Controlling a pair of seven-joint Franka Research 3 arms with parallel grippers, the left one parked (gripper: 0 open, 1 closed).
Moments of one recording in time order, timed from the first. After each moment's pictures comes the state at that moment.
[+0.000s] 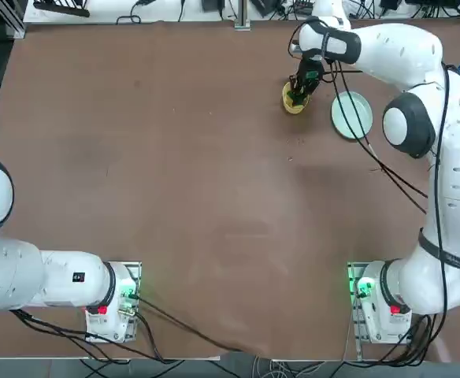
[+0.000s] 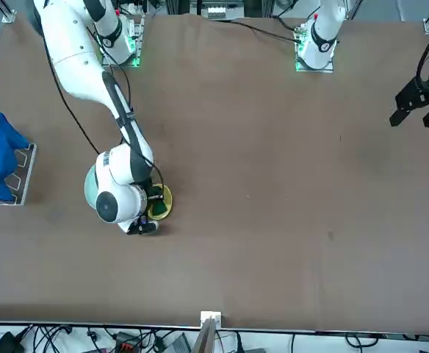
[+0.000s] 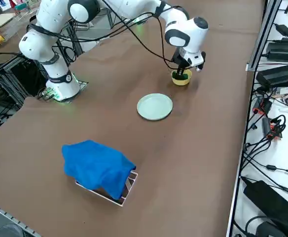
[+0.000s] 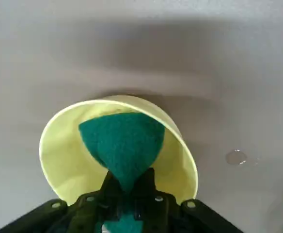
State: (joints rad) arm 0.27 0.85 0.09 -1.35 0.18 1.95 0.14
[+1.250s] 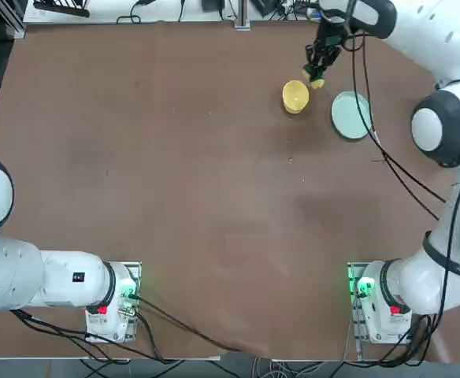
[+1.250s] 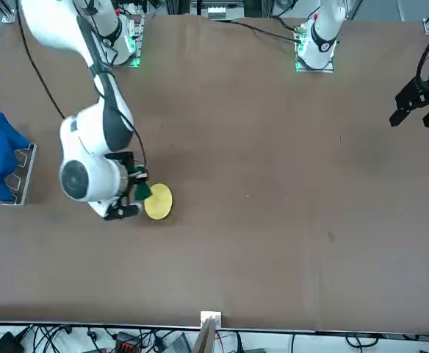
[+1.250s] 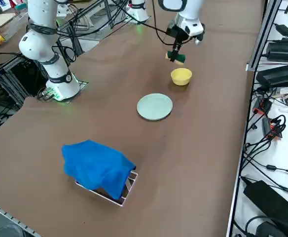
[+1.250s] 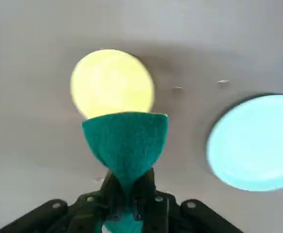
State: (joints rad) arm 0.26 0.53 0.03 -1.46 0.11 1.77 0.14
